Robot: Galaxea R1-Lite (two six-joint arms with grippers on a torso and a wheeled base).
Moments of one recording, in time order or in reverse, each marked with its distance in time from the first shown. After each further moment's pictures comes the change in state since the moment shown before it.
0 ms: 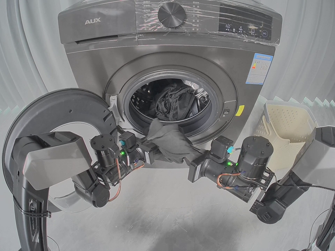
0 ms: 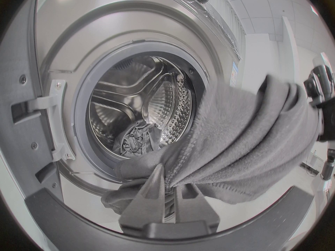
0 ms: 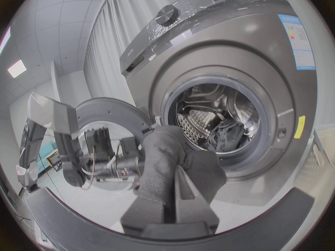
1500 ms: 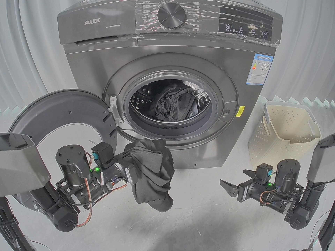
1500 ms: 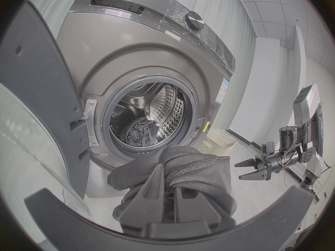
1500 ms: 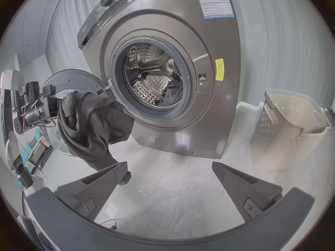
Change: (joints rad) left arm -0.088 -0.365 0.457 -0.007 0.096 -0.089; right arm -0.264 -0.018 0.492 -0.155 0.011 0.034
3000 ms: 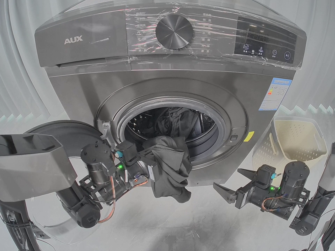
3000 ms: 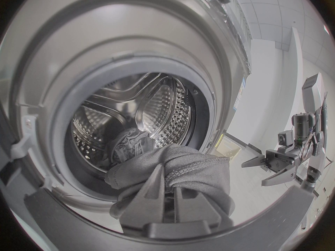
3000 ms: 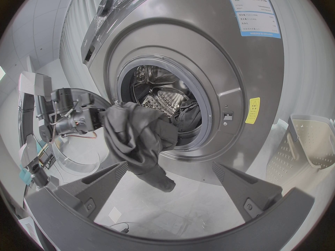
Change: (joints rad) left arm -0.075 0.133 -0.172 0.002 0.000 0.012; right arm 0.128 -0.127 0.036 0.001 -0.009 -0.001
